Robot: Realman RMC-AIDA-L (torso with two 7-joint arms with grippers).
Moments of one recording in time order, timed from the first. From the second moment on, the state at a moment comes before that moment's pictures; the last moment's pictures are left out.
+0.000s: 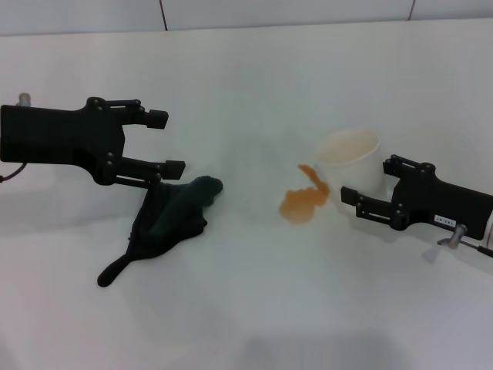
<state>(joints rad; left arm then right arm) -0.60 -1.97 0.82 0.81 2.02 1.69 -1.46 0.39 2.02 -1.31 -0.36 -1.16 -1.20 0.91</state>
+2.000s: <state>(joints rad) -0.63 -1.97 0.82 0.81 2.02 1.69 -1.46 0.34 2.01 -1.27 -0.35 -1.07 -1.09 0.91</state>
